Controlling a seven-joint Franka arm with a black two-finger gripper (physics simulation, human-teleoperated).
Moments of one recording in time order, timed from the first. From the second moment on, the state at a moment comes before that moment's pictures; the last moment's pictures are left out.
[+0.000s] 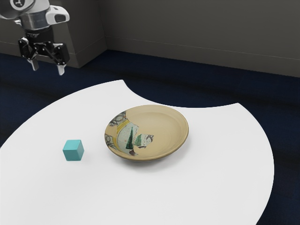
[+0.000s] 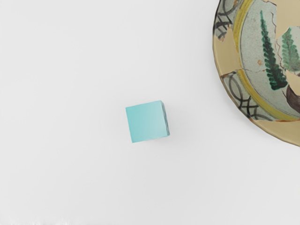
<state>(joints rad) -0.16 -0.13 0.26 -1.65 0.17 1.54 -0.14</state>
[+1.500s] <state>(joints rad) 0.02 0.28 0.27 -2.12 -0.01 2.34 -0.19</state>
